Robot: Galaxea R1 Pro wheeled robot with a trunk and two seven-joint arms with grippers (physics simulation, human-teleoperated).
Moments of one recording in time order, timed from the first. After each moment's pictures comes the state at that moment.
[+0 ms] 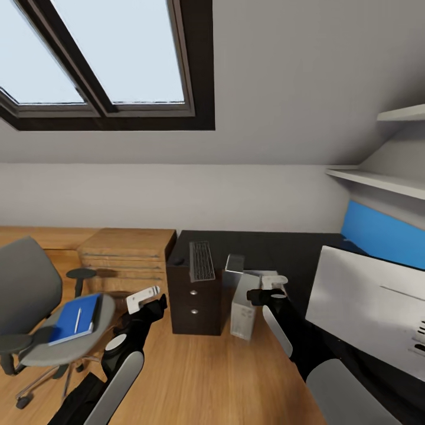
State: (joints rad) left arm -0.29 0.11 -0.43 -1.60 0.70 0.32 0.77; right arm -0.65 0.02 0.31 -0.94 -0.29 0.54 -0.34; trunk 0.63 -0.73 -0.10
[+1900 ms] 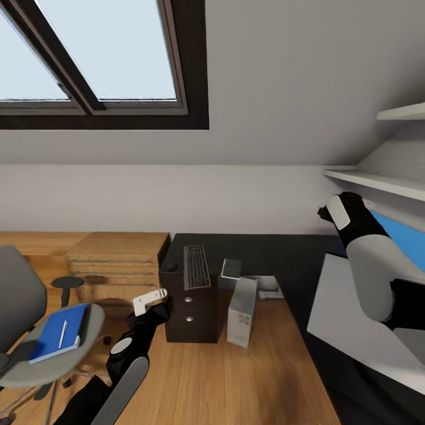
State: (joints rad) left arm -0.29 0.12 -0.49 -1.60 0.69 0.32 0.78; right arm -1.35 -0.16 -0.16 -0.53 -0.30 0.65 -0.60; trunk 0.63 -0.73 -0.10
